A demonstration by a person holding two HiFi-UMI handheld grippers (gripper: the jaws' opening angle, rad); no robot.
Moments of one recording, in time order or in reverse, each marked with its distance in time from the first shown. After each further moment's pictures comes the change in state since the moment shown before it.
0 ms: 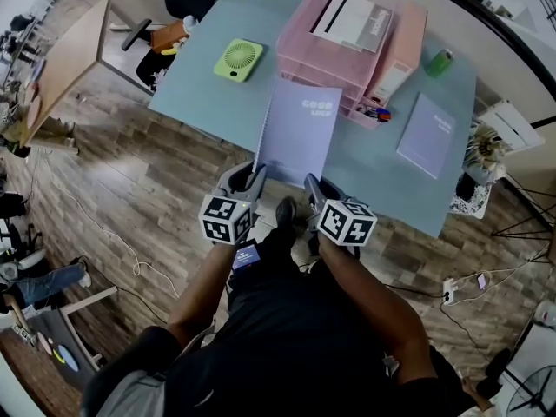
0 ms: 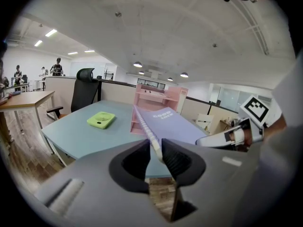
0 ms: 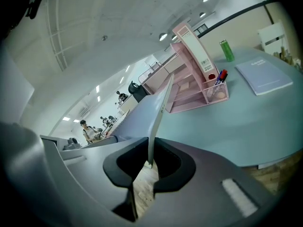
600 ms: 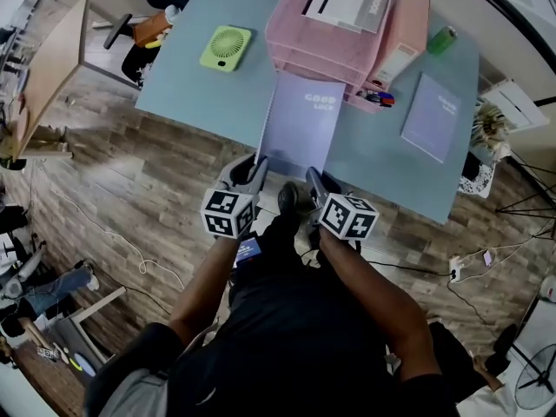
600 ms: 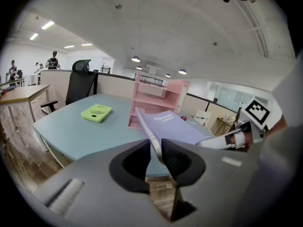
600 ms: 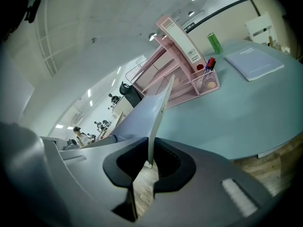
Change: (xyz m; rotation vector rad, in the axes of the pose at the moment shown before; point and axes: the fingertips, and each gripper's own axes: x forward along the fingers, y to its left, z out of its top) left arm 0.032 0.012 -0.021 -0.011 0.058 -0.049; right arm 0.020 -0.028 -0.017 0.095 -0.005 -0.066
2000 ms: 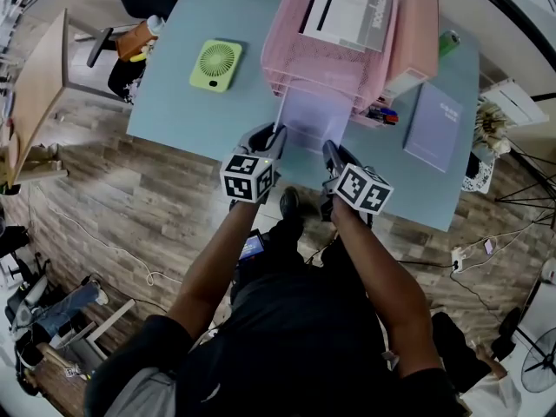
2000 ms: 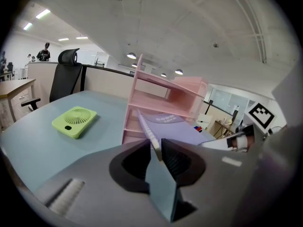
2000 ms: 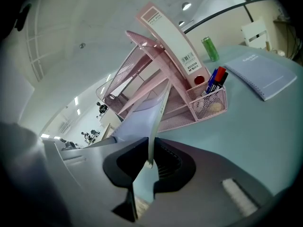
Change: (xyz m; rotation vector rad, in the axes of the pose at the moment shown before) left arm 0.137 0.036 0.062 -0.014 0.020 -0.097; right arm 0.078 -0.053 0.099 0.061 -0.102 -0.121
